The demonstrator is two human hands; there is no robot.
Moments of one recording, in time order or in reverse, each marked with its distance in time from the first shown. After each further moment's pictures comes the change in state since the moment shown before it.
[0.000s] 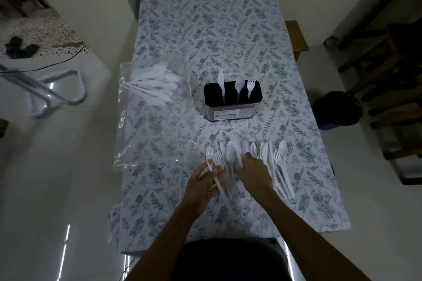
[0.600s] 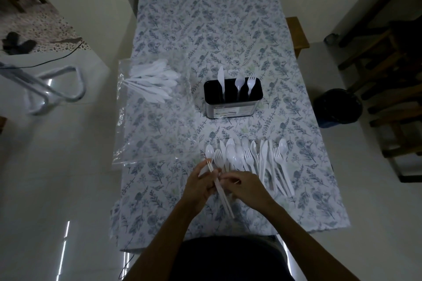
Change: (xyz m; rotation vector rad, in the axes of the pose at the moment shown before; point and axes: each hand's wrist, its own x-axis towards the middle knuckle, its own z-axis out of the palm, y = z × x) left_hand 0.002 -0.002 -0.007 0.035 -0.010 0.018; right_hand -0.049 -0.008 -0.014 0.540 -0.292 -0.205
